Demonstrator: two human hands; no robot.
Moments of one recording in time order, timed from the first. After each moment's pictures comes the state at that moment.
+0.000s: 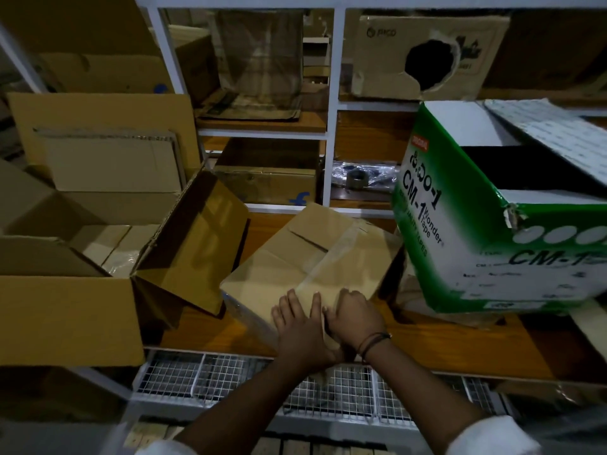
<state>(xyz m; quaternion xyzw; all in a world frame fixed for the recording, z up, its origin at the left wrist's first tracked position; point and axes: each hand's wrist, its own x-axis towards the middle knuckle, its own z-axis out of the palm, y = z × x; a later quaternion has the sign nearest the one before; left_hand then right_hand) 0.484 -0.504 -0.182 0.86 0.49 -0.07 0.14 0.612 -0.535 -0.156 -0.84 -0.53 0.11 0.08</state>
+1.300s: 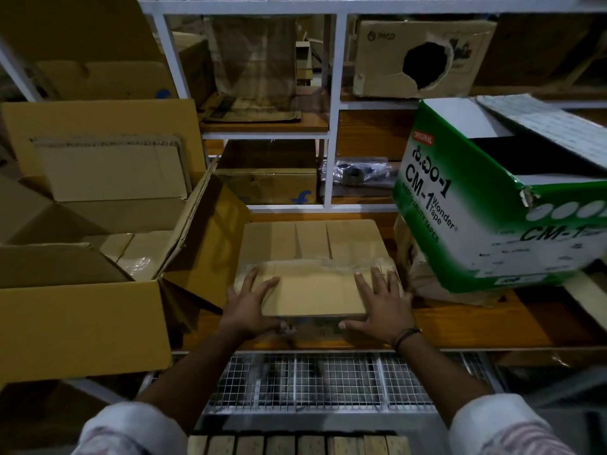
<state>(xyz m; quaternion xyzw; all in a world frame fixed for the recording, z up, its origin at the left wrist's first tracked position) 0.338 -0.379 -0.183 0.87 0.46 -0.04 0.17 0.615 -0.558 -0.181 -0.85 -0.52 0.08 -0.03</state>
